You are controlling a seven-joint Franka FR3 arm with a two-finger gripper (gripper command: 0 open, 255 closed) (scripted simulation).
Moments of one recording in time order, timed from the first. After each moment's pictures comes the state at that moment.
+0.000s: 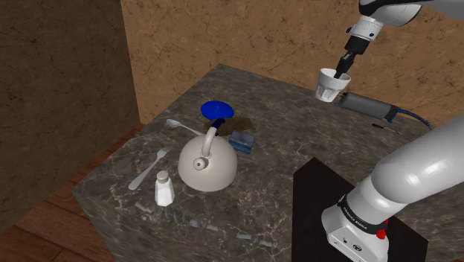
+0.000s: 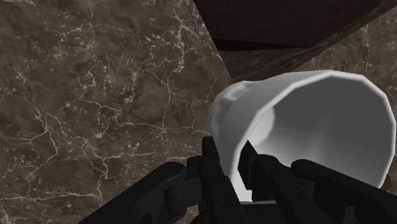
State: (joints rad) arm -0.18 -0.21 -0.52 -1.98 0.02 1.68 -0.75
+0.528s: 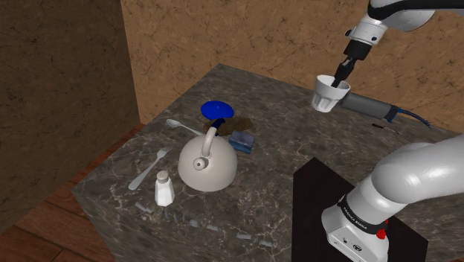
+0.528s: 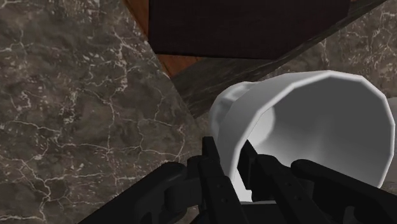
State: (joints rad) arm -0.18 -0.51 -0.38 -2.26 -0.03 1.68 -0.56
